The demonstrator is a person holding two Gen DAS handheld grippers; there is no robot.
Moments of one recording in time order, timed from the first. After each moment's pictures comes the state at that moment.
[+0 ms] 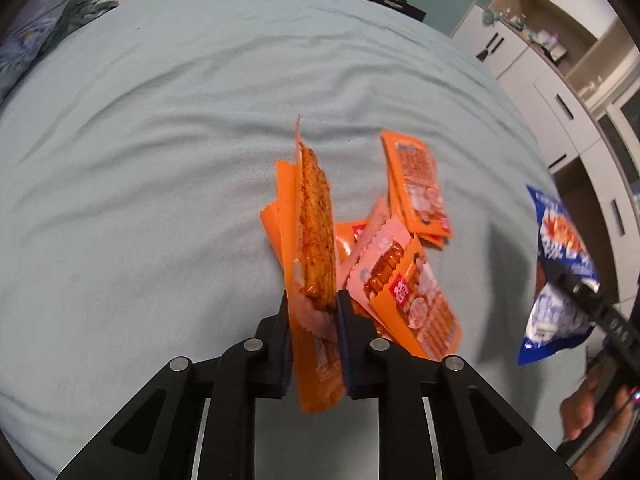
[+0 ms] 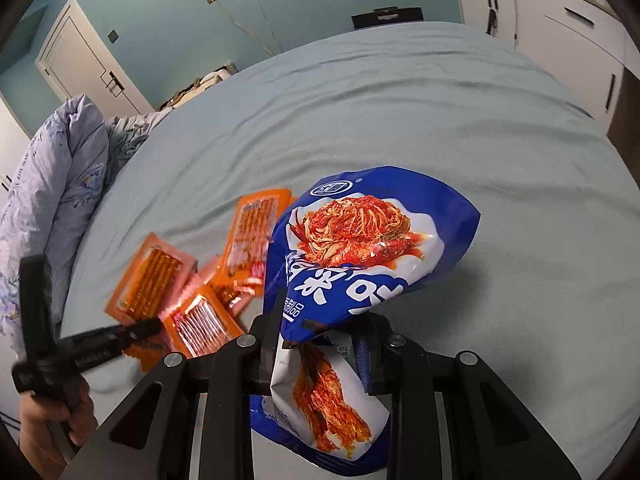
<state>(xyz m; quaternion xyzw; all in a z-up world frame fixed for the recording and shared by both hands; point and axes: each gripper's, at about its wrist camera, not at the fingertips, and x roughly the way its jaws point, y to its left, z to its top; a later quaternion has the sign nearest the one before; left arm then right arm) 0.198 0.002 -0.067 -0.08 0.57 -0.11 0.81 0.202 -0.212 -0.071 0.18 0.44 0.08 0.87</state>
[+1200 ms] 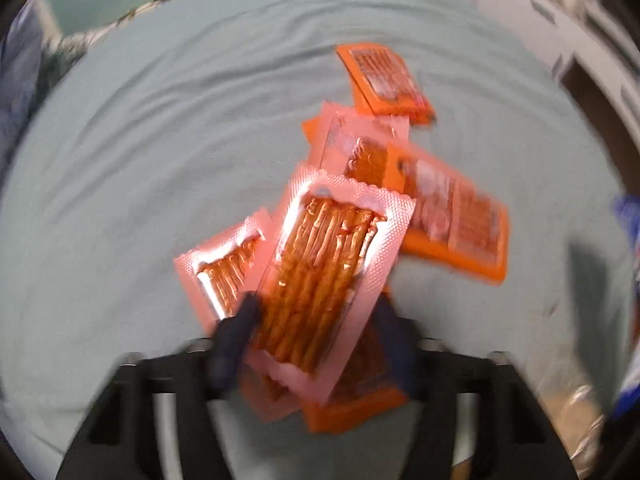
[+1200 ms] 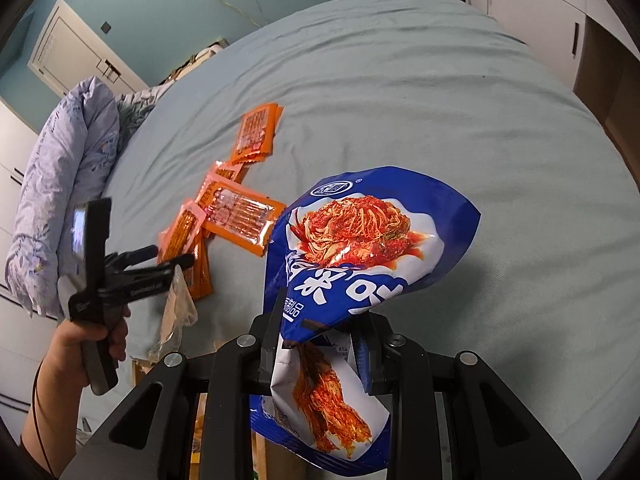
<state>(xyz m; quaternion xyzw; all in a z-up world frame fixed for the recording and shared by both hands) 0.144 -0.033 -0.095 0.05 0.57 -0.12 0.81 0.073 -0.246 -0.041 0.20 0.50 0.08 0.84</state>
